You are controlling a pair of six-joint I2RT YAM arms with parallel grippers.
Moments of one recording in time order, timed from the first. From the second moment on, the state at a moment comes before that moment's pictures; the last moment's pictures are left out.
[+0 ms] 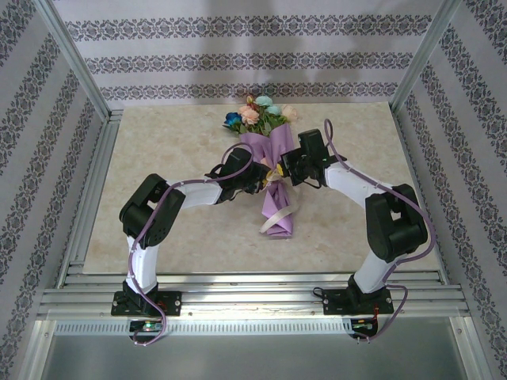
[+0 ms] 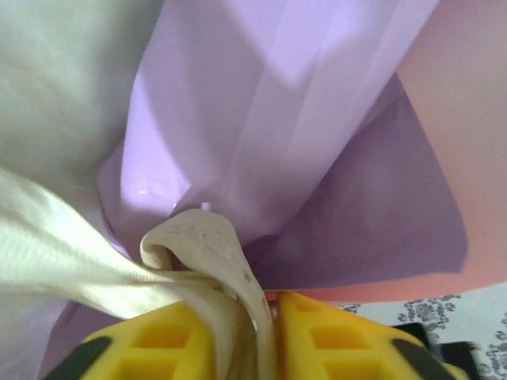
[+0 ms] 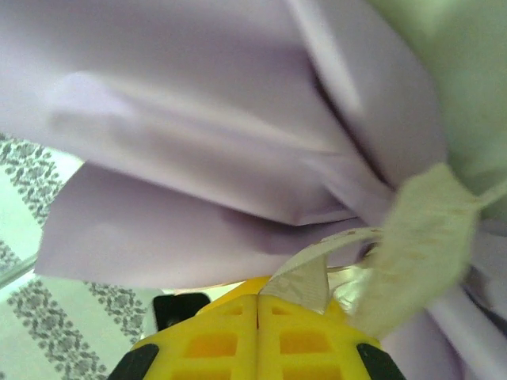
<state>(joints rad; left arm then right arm) -0.60 1.99 1.18 0.23 0.22 -1.69 0.34 1.71 1.14 -0.26 -0.33 1.53</state>
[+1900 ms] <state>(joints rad) -0.53 1.99 1.05 0.18 0.06 -2.07 0.28 1.69 1.14 -0.30 -0.35 1.38</state>
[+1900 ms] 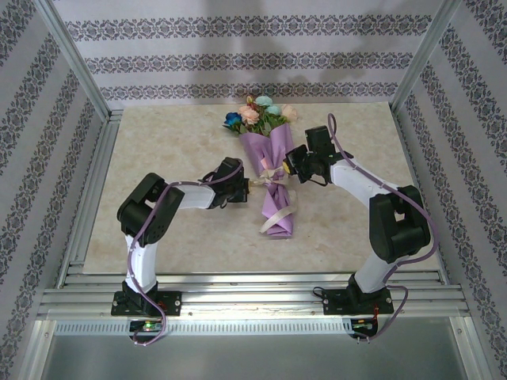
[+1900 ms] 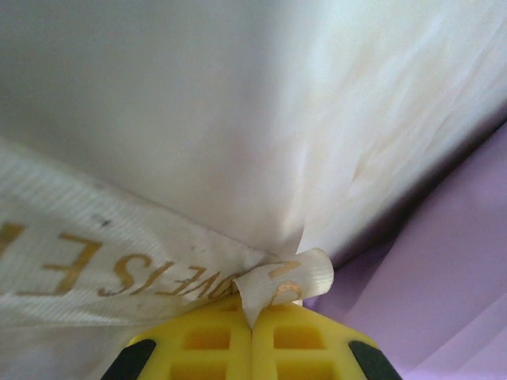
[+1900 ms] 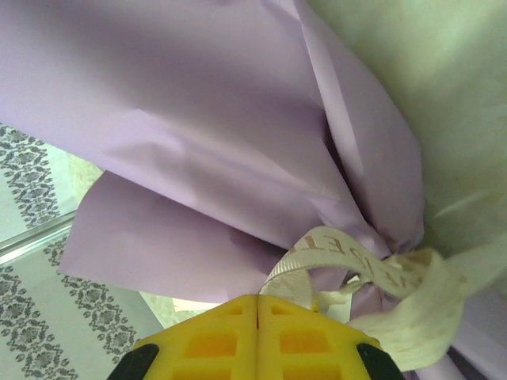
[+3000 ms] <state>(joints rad) -0.52 1.89 0.98 0.04 0.24 -1.97 -0.02 1.65 0.64 0.26 -0.38 1.55</state>
